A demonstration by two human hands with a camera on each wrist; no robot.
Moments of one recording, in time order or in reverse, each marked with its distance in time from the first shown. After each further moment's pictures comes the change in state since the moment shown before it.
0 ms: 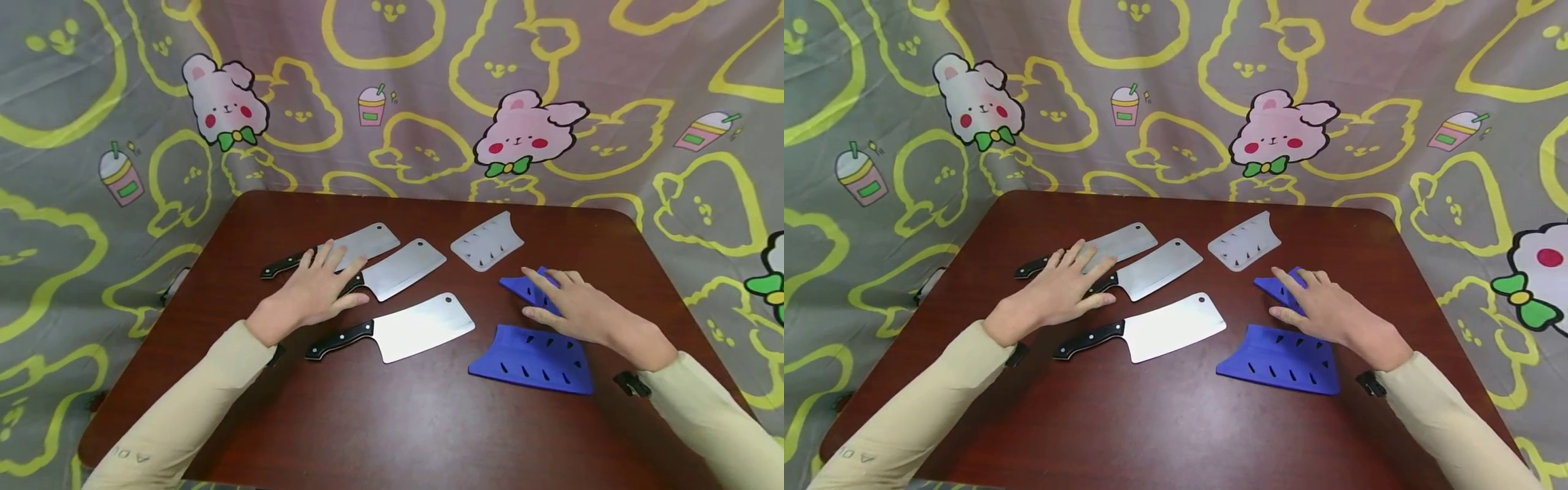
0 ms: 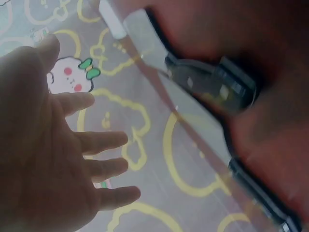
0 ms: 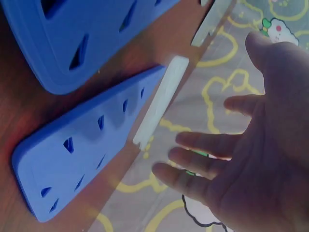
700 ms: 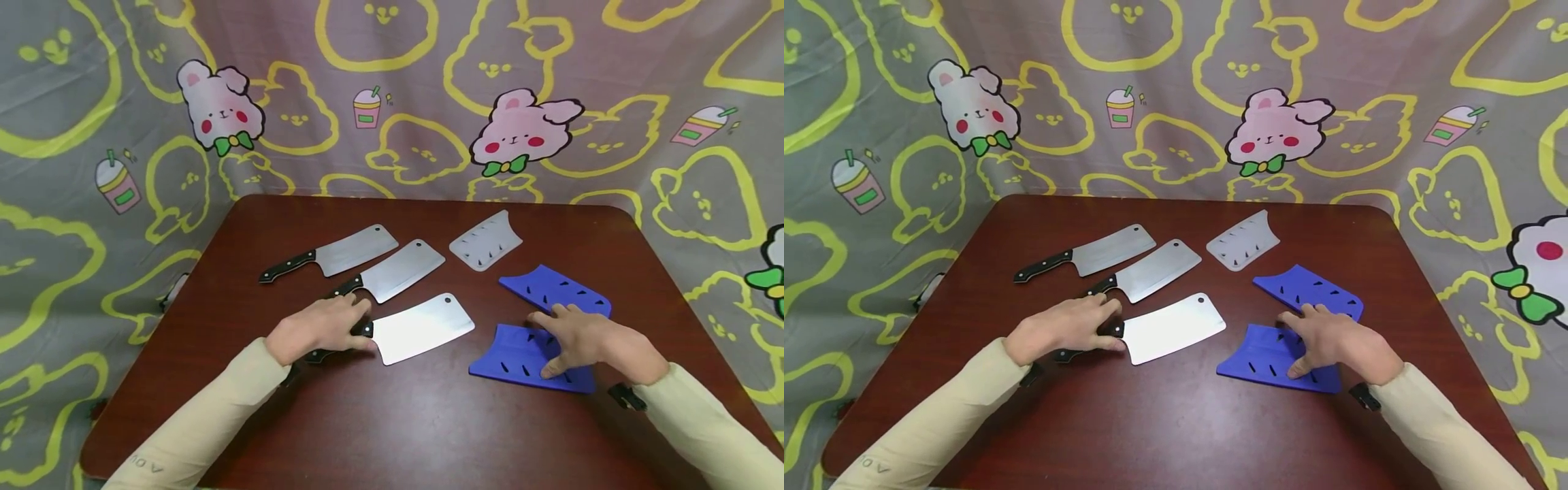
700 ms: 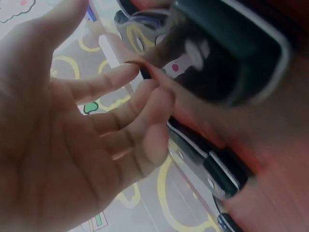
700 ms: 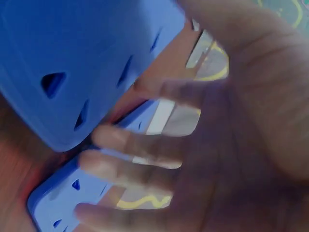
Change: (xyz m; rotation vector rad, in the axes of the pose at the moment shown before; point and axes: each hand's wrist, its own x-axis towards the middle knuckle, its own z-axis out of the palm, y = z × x) left_hand -0.003 0.032 0.025 -0.167 -0.247 0.080; right_hand -0.018 -0.017 0.012 -0.006 -0.347 0.070
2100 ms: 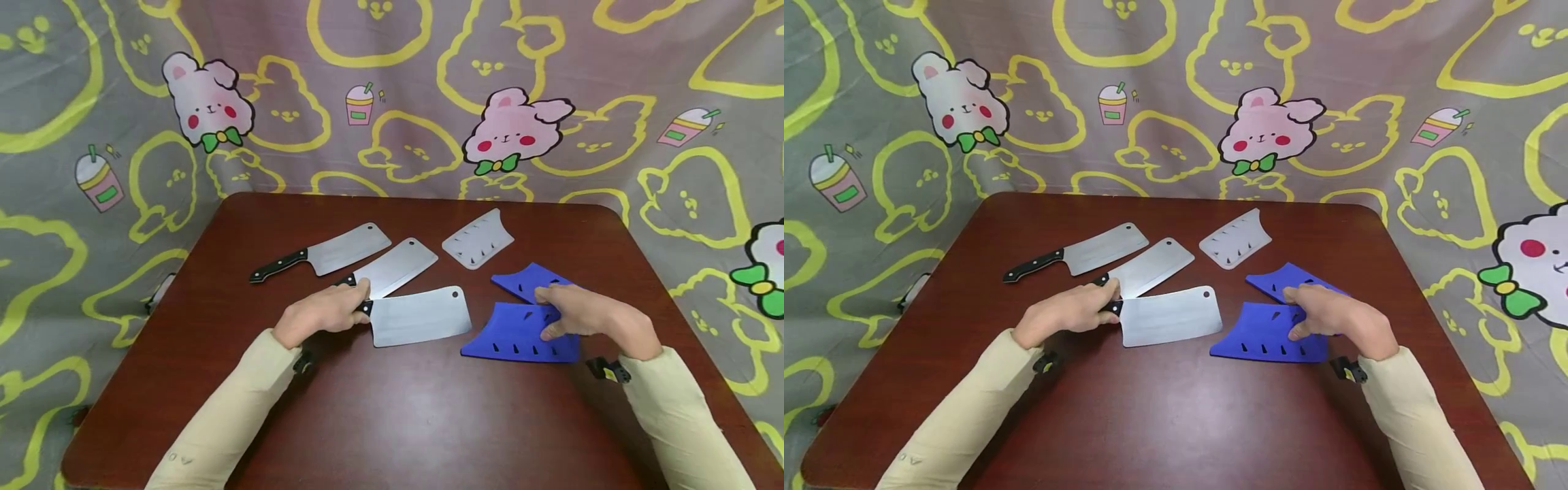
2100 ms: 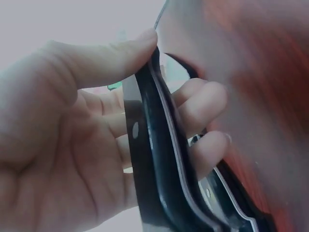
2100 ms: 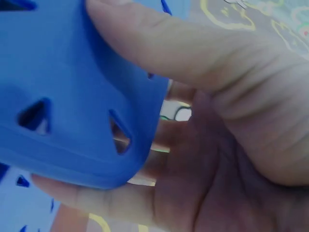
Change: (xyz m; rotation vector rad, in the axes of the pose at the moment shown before) left_hand 0.025 0.001 -0.015 -0.215 -0.034 -0.015; right_hand 0.009 0.025 -0.025 0.169 0.081 -0.108
